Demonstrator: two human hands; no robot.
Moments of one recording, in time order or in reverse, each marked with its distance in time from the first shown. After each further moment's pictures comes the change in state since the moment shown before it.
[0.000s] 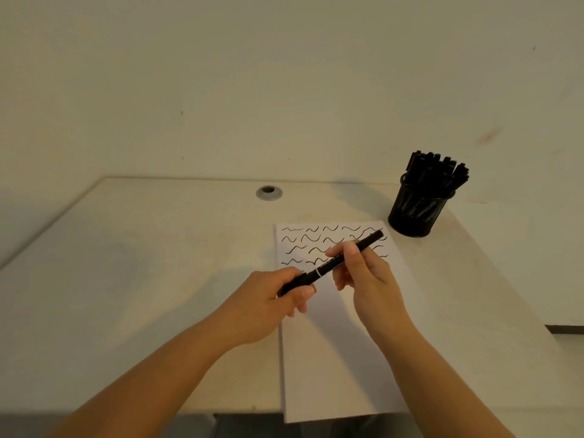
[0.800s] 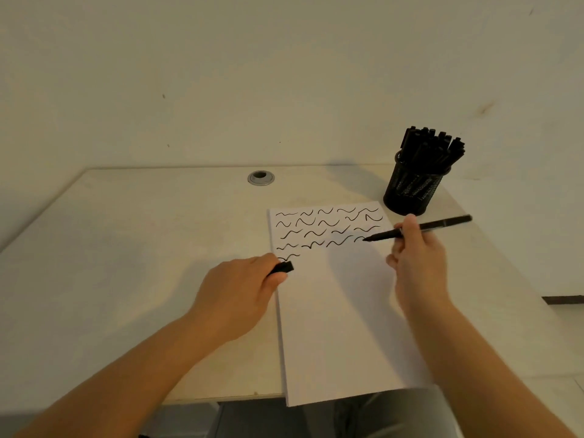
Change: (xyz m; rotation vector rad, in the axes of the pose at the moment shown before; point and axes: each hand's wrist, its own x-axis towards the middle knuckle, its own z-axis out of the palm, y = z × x) left_hand -0.014 -0.006 -0.009 0.705 0.152 0.039; right_hand 0.021 0.015 -0.041 0.242 0.547 0.291
